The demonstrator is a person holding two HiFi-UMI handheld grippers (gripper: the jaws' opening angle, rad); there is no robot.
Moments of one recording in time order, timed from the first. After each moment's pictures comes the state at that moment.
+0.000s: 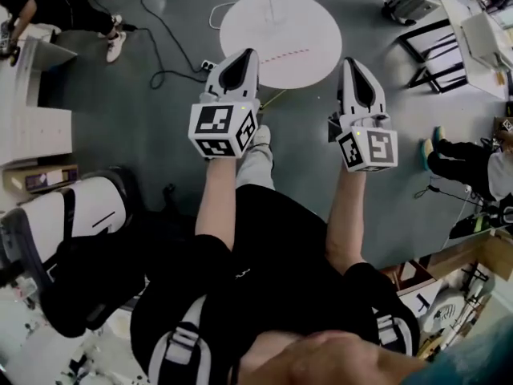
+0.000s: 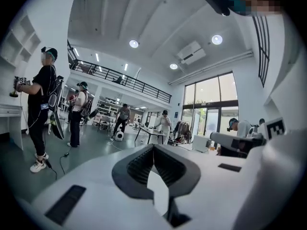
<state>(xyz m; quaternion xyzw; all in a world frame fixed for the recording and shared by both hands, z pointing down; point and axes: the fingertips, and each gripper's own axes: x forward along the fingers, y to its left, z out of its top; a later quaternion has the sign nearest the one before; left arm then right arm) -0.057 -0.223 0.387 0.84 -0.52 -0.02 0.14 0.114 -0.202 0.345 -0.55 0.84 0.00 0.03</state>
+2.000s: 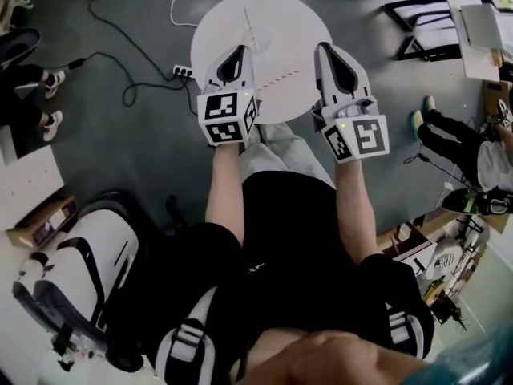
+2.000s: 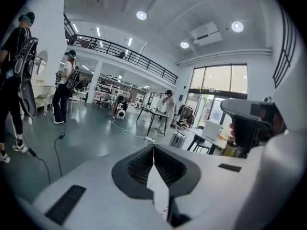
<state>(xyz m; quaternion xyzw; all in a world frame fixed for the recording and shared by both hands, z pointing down) -0.032 -0.468 0.525 0.83 -0.50 0.07 0.24 0.085 -0.438 0.402 -0.55 0.84 -0.06 -0.03</state>
